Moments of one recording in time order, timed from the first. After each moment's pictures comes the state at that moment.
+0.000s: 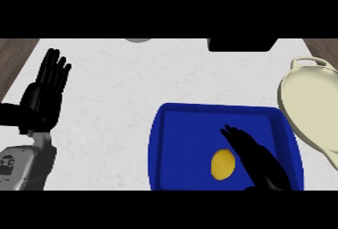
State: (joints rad) left arm -0.27 0.28 0.04 -1.54 0.21 0.16 0.04; right arm 0.08 -0.32 0.42 -1.73 0.83 0.14 0.21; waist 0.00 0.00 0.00
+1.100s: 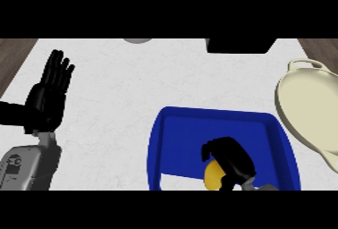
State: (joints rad) left arm -0.28 0.22 0.07 -1.52 0.16 0.13 0.03; right arm -0.06 -0.17 0.45 -1.40 1.00 0.01 -0.04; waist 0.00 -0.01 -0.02
